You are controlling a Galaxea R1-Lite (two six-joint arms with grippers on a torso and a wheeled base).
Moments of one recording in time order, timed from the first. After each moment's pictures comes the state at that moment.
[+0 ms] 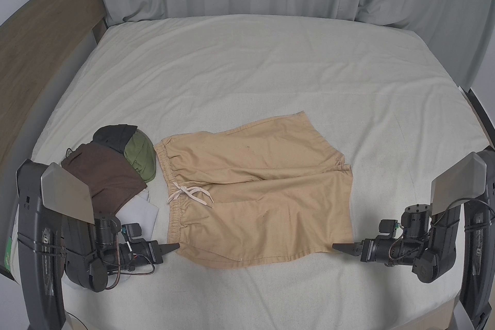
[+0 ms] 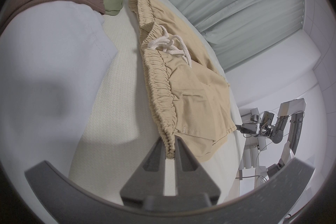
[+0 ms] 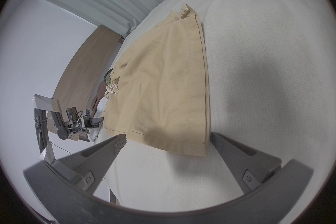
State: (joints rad) left arm -0.08 2.51 -0.36 -1.55 -0.64 -0.38; right arm 0.15 2.43 -0.26 -1.55 0.56 0.37
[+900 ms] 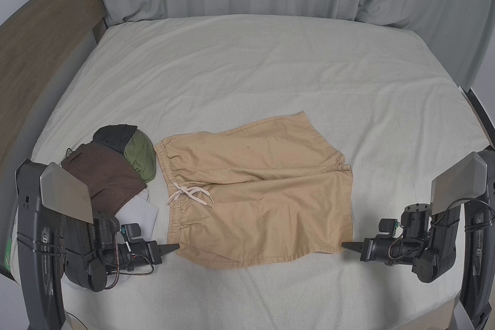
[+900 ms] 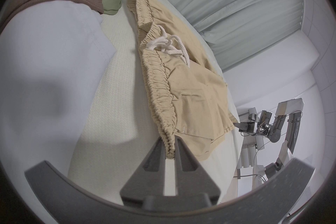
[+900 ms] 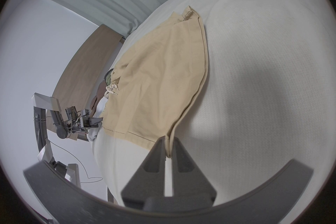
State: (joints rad) left arm -0.07 2.51 -0.35 -1.55 -0.67 -0.37; right arm 0.15 2.43 -0.27 -1.55 0.55 0.36
